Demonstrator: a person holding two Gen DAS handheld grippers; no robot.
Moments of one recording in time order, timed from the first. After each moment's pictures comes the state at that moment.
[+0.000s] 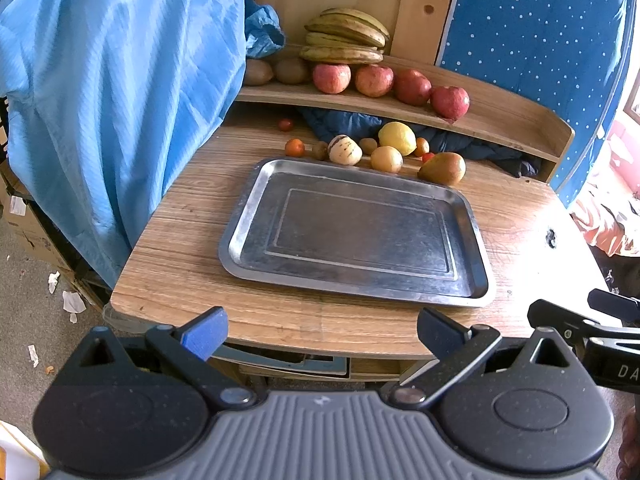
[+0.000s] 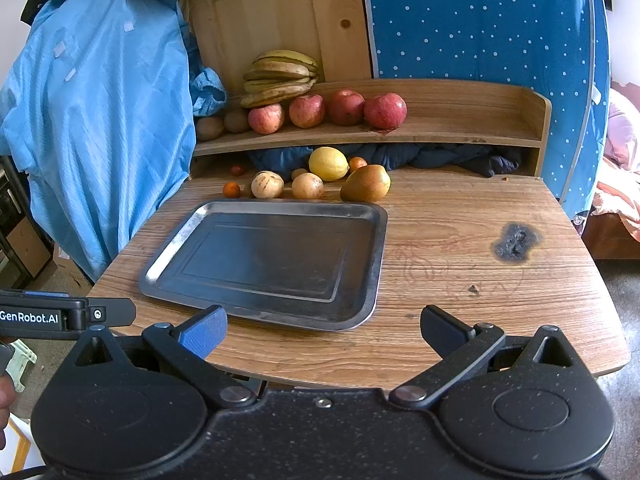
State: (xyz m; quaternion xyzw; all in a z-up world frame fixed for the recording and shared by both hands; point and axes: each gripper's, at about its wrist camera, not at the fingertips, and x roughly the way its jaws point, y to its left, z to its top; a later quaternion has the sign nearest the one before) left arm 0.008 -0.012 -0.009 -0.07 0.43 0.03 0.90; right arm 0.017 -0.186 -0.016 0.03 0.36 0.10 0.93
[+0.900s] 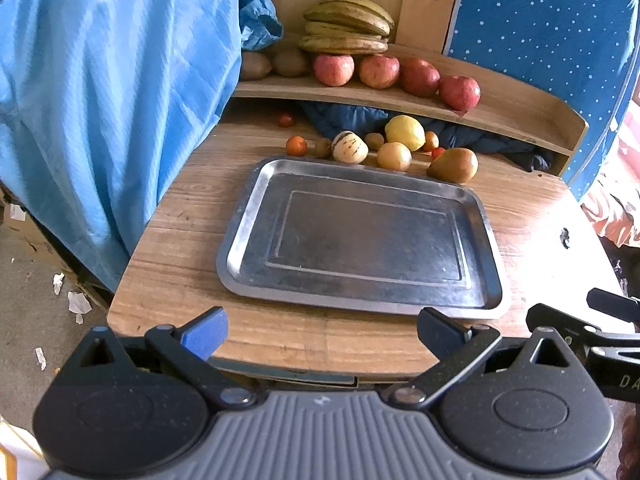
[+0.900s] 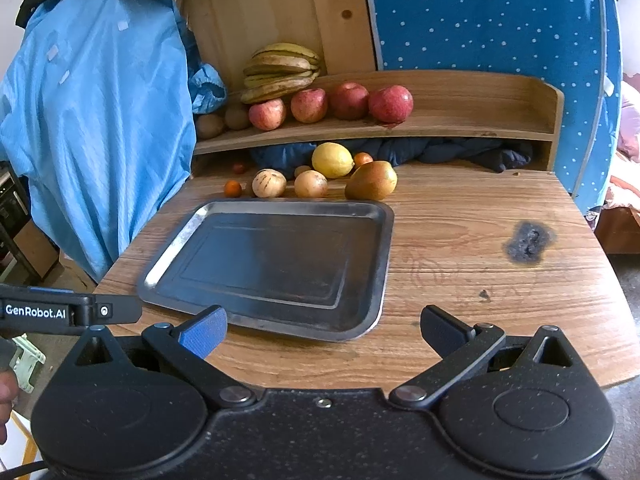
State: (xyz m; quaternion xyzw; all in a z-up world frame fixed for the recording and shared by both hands) left arm 0.039 -0.008 -0.010 -0.05 0.45 0.04 0.89; right arm 0.041 -0.187 -0.020 0.04 0.37 0.11 0.92
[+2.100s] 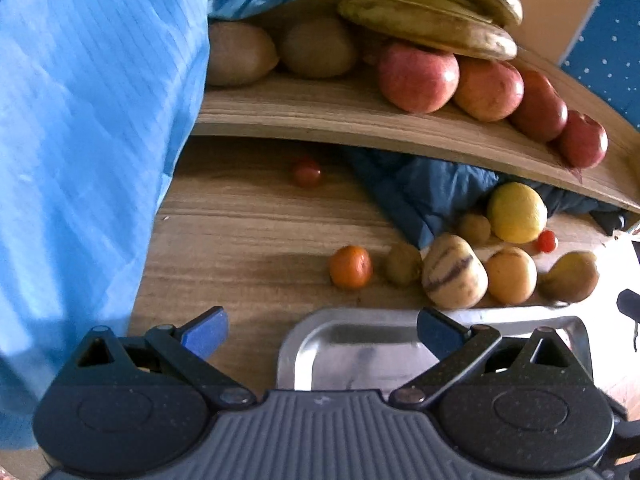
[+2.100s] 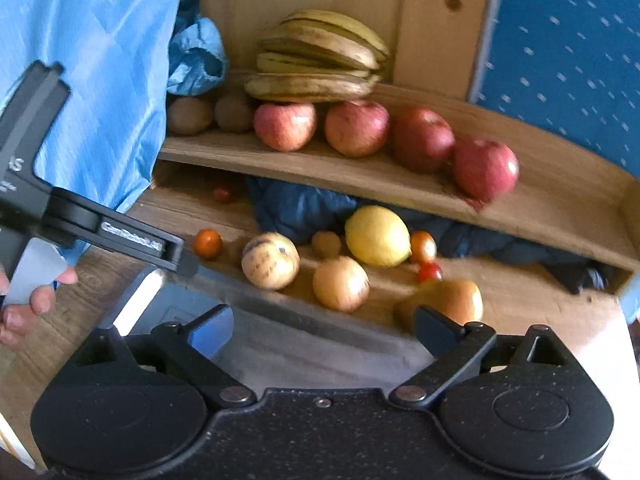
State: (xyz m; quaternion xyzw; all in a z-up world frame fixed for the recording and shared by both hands) left arm 0.308 0.091 -0.079 -0.07 0.53 -0.03 0.85; right arm 0.246 -0.064 -0.034 -0.08 0.39 0.10 0.91
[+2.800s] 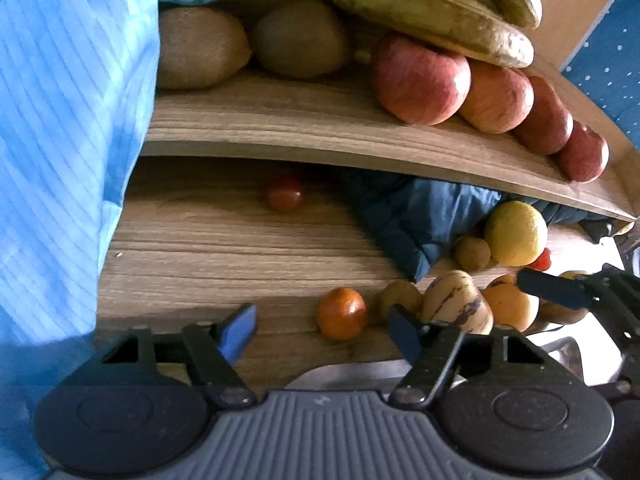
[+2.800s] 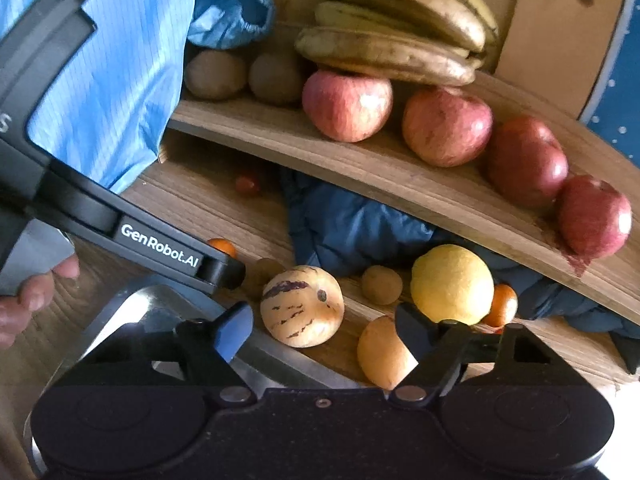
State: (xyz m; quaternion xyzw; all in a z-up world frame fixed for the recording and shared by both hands) left arm 0.350 0.098 -0.100 -0.09 0.54 -0.08 0.84; right arm 0.324 -0.013 -0.069 -0.13 0.43 0.16 0.88
